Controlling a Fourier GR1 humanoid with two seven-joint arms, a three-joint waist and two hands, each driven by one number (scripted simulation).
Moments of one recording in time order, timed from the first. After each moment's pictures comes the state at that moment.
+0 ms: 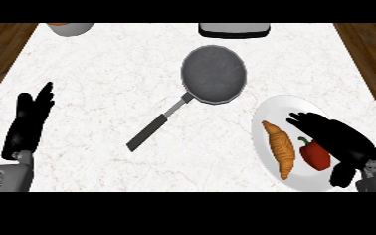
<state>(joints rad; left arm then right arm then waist) -0.12 0.40 0.08 -1.31 -0.04 0.12 0.24 -0.07 -0.56 0.16 -1.44 1.07 0.39 -0.30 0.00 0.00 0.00</state>
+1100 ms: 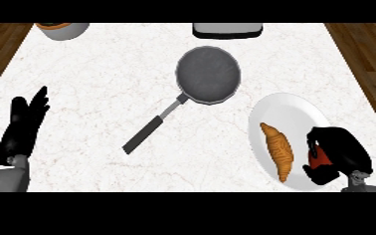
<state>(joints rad) -0.10 0.37 0.15 -1.31 -0.07 0.08 0.24 0.00 -0.35 -0.01 -1.40 1.18 0.22 -0.06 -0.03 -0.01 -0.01</state>
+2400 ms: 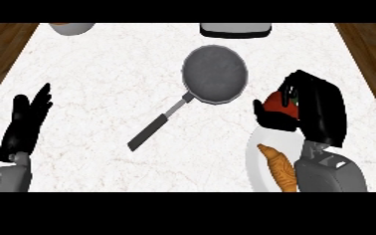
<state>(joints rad) -0.12 0.36 0.16 -1.32 -0.09 0.04 0.24 -0.25 -0.01 0.03 -1.79 1.17 0.04 0.41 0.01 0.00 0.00</state>
